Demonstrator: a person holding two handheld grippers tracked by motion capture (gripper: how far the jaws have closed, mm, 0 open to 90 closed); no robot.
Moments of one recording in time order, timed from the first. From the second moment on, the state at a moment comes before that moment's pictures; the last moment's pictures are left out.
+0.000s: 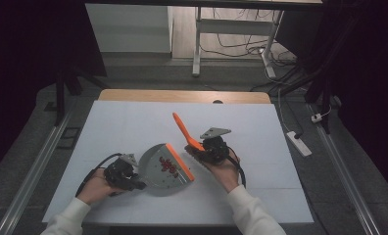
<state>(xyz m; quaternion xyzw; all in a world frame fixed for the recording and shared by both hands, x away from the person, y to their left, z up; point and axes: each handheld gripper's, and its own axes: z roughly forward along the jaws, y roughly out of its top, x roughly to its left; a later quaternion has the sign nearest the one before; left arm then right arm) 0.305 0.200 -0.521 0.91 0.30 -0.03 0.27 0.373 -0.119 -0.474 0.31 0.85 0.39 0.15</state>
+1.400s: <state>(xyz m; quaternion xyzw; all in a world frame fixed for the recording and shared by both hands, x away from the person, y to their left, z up) 0.304 0.199 -0.521 0.91 0.31 -0.03 0.27 0.341 -0.123 -0.473 0.31 0.85 0.41 0.09</state>
